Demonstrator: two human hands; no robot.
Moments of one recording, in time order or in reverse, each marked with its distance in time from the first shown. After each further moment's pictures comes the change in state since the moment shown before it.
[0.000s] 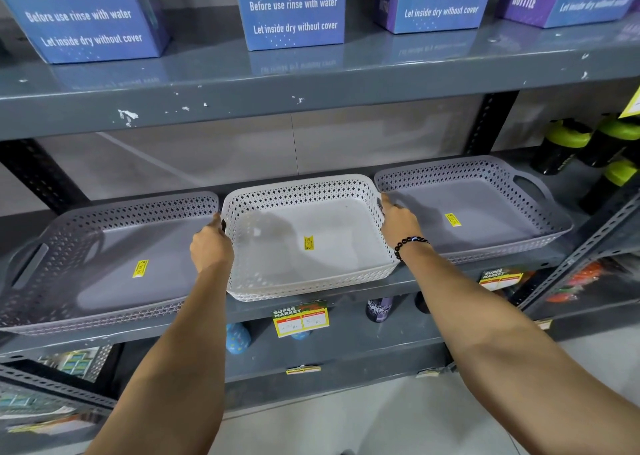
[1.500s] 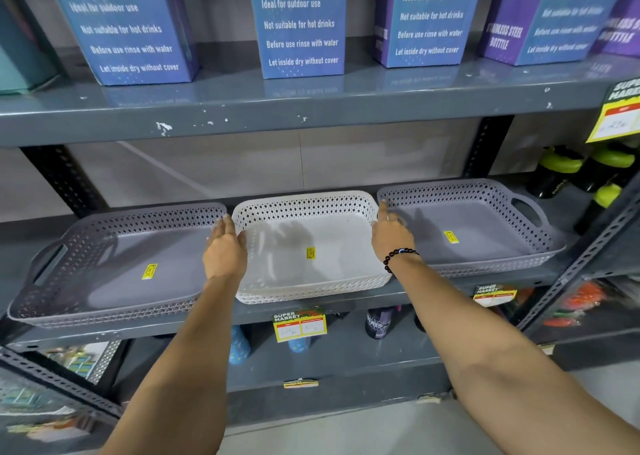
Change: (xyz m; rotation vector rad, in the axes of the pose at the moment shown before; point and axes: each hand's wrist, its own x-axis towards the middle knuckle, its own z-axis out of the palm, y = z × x) left_hand -0.024 0.004 -0.006 0.152 -0.038 0.160; right_hand -0.026 -0.020 -0.017 0.060 0.074 0.029
